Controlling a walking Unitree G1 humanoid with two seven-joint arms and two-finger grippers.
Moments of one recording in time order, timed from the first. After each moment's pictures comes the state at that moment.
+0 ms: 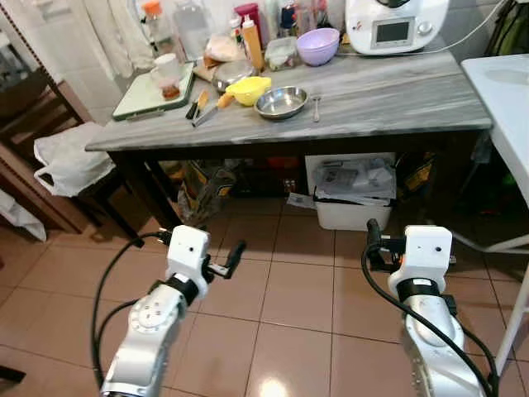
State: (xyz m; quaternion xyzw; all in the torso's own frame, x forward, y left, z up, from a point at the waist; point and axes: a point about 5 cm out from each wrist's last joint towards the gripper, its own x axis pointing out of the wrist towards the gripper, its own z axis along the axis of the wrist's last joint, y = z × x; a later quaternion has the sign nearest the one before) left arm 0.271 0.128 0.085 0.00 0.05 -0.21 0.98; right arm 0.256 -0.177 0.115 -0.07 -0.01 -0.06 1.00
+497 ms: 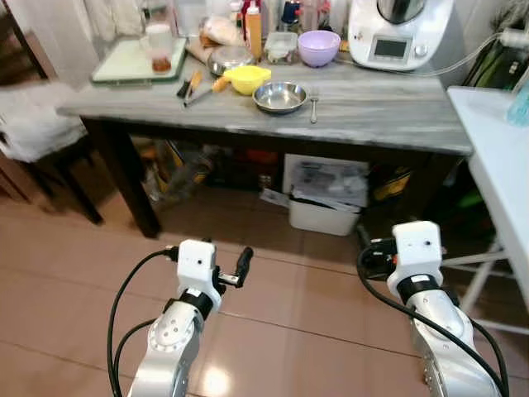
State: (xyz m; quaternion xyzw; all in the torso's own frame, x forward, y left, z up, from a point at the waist) left arm 0.253 0.109 0.067 -0.05 0.06 -0.15 0.98; right arm 0.259 -0.182 0.118 -0.12 0.03 0.03 0.99
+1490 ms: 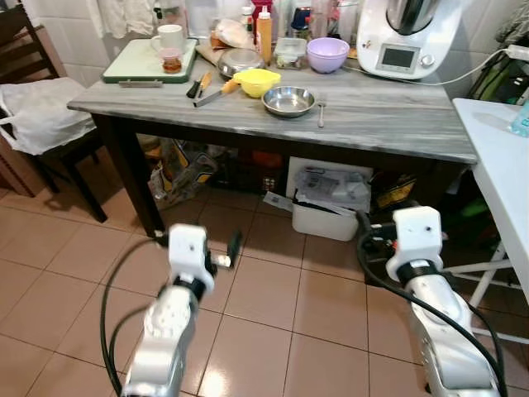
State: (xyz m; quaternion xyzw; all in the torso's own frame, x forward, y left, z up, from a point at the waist) left arm 0.280 0.127 0.092 -0.02 0.00 -0.09 1.00; right arm 0.270 -0.186 0.129 -0.12 -0.01 0.00 0.99
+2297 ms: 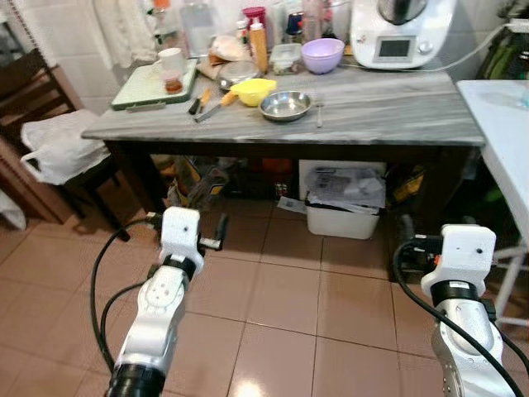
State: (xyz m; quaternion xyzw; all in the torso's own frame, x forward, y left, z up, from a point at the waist) left arm 0.303 0.138 0.097 0.03 0.00 -0.10 0.99; right arm 0.242 -0.211 0.134 -0.10 -0.03 -0.11 0.99
